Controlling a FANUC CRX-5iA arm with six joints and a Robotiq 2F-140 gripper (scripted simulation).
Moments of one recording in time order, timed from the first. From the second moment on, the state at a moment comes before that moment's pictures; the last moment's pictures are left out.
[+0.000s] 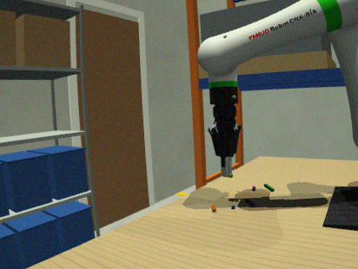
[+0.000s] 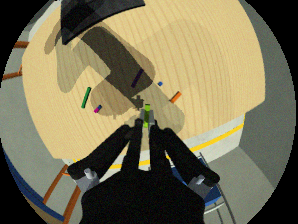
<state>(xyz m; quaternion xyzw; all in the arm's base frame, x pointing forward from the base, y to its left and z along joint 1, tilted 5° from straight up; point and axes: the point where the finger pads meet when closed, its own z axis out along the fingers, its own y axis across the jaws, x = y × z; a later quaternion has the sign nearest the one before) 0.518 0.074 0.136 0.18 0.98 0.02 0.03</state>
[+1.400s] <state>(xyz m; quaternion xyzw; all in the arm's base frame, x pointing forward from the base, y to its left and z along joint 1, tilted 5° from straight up) 0.504 -0.126 0.139 0.54 0.84 0.03 0.02</state>
